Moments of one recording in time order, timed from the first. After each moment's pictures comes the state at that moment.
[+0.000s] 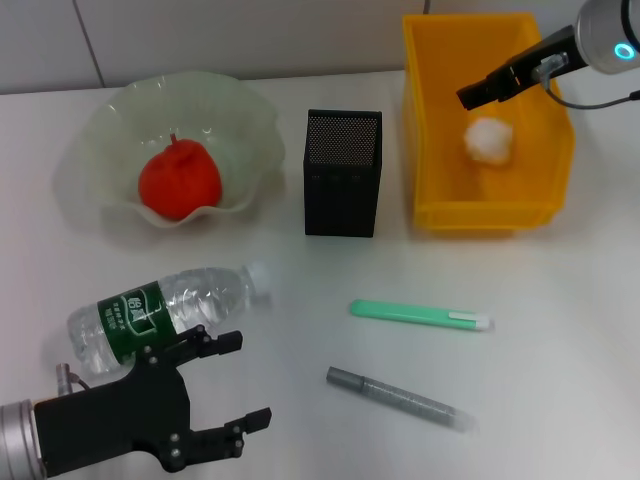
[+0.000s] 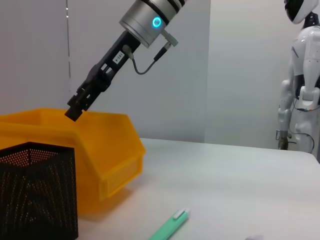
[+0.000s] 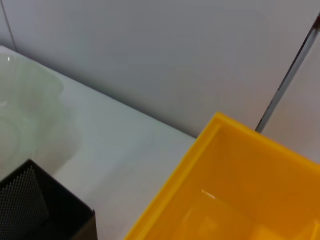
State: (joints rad) left arm -0.29 -2.06 1.14 0.46 1.58 1.57 -0.79; right arm 0.68 2.08 -1.17 -1.32 -2.75 -1.22 2.61
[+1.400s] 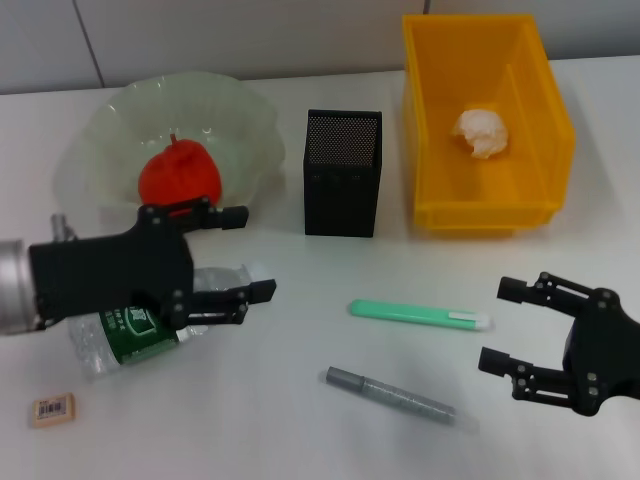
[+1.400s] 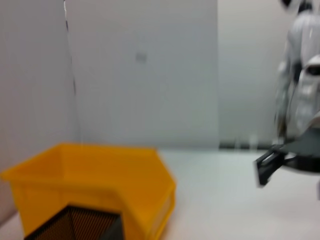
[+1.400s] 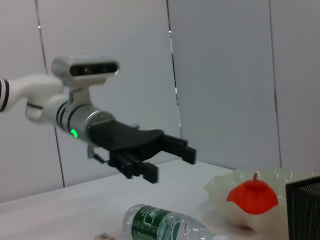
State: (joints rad) left arm -0.36 -2.07 1.15 0.94 1.68 1.53 -1.26; right arm 0.06 2.08 -0.97 -0.75 -1.55 -1.69 1.02
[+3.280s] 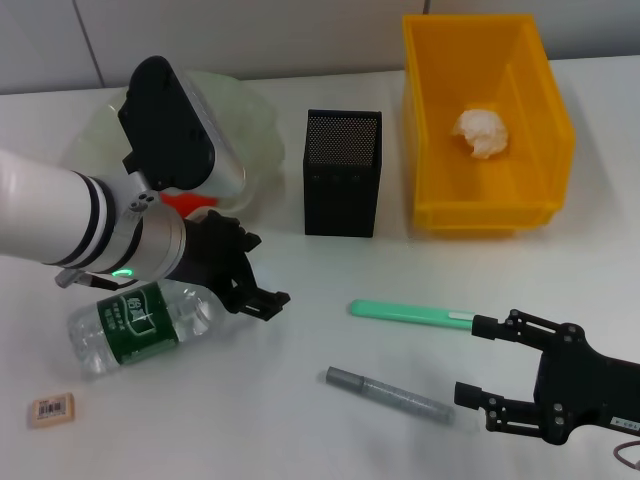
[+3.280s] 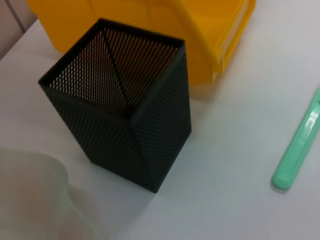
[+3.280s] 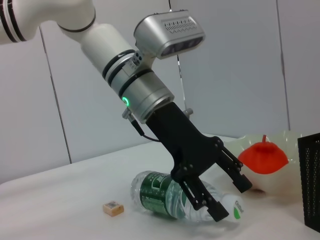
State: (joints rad) left arm -0.54 -2.08 1.66 1.22 2.37 1.12 -2.16; right arm 0.12 2.07 -0.94 -0.58 -1.64 -1.65 0.93
